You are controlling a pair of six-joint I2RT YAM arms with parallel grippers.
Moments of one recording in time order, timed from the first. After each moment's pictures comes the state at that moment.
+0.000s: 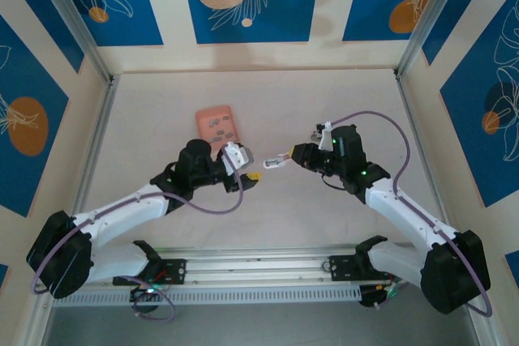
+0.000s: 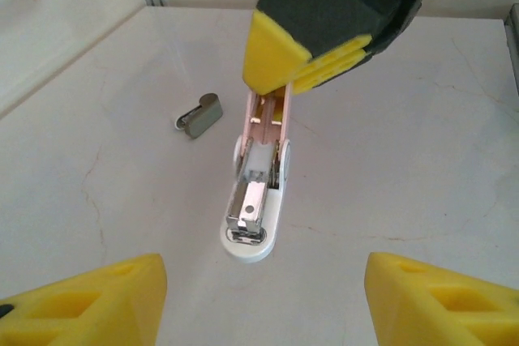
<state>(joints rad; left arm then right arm) -0.73 1.20 0.70 0.12 0.40 0.29 0.42 1.07 0.67 -0.20 -0.38 0.74</state>
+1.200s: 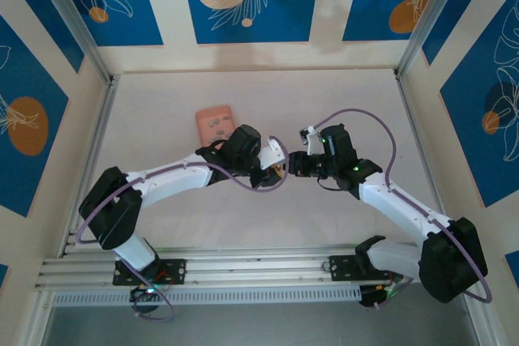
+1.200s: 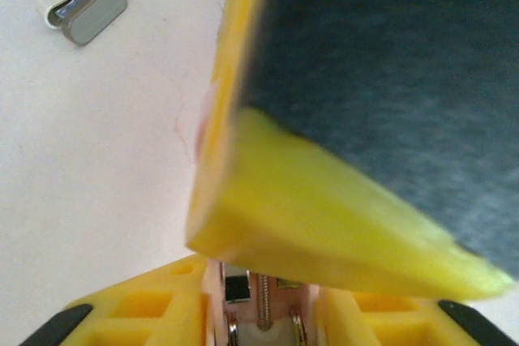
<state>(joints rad) -0.85 1.61 1.08 -0.23 0.35 0.27 0.47 1.14 0.71 -0.23 -0.52 0.58</state>
